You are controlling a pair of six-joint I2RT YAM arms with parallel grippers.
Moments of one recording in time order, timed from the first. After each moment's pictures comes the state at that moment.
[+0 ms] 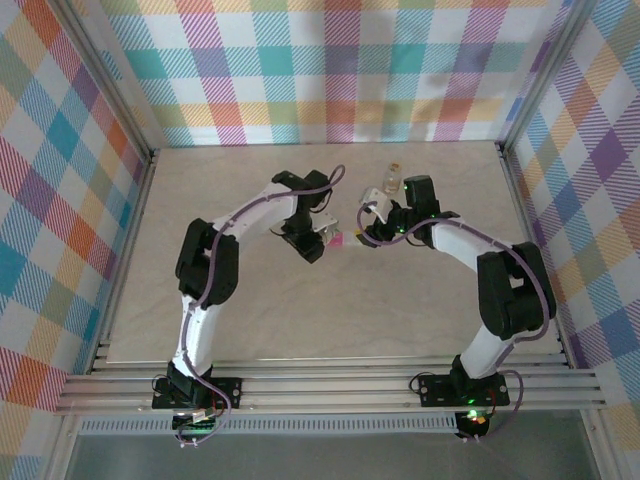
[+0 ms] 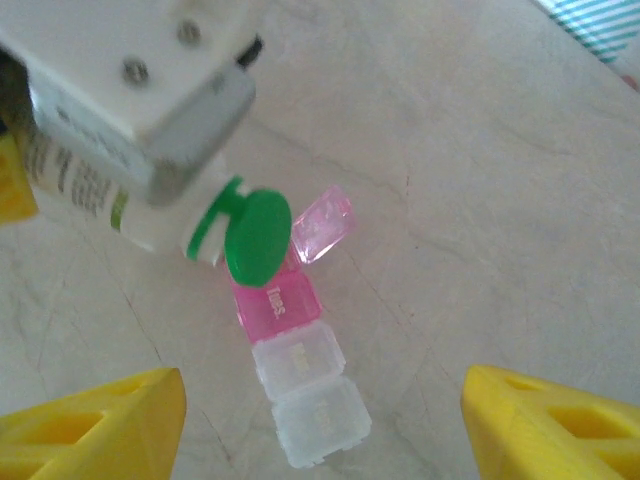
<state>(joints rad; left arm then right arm) -0.58 2.10 1.79 -1.21 0.08 0.25 0.30 1.70 1.05 -0.11 -0.64 -0.69</state>
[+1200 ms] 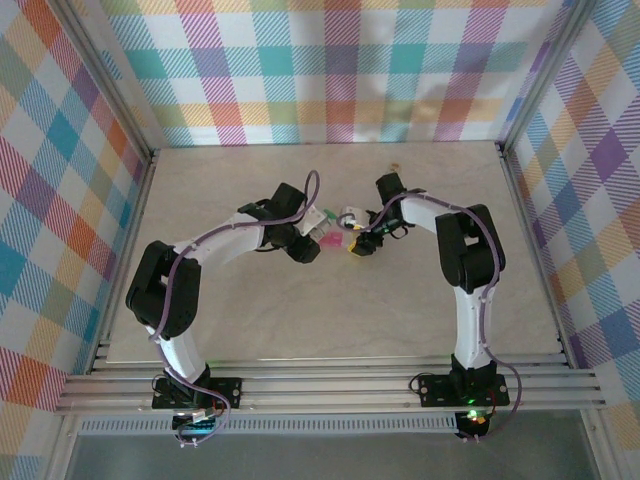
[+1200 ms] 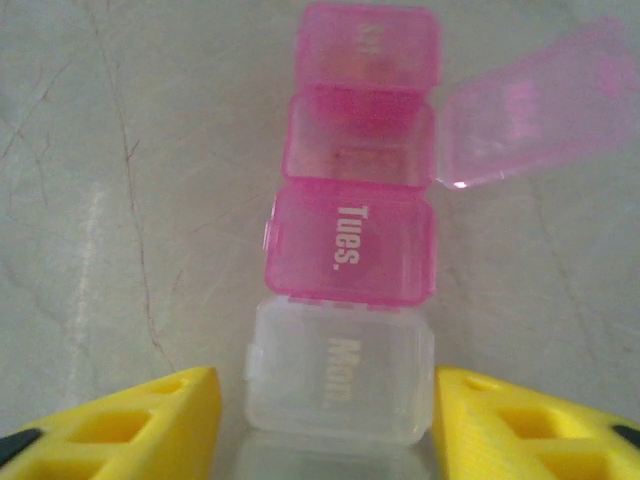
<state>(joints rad) -0.54 1.77 1.27 -0.59 0.17 0.22 0.34 2.13 1.45 -0.58 -0.66 -1.13</state>
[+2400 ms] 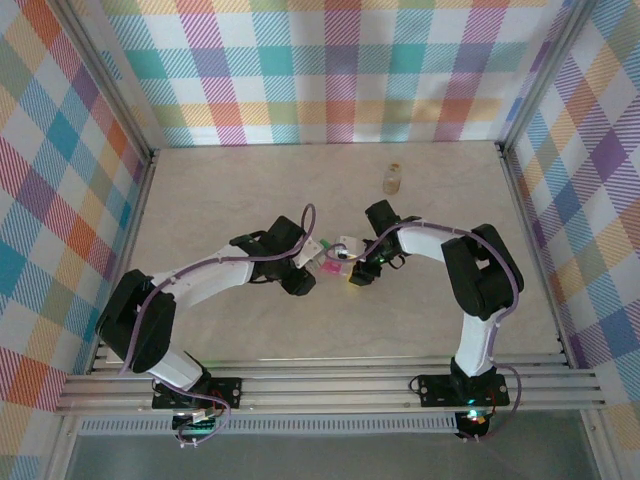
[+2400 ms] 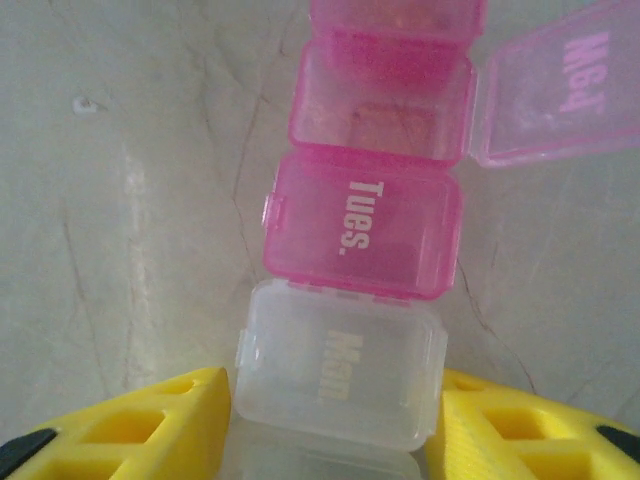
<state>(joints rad) -0.67 1.53 0.98 -0.57 0.12 0.12 0.49 1.87 1.10 -0.48 -0.51 -0.91</state>
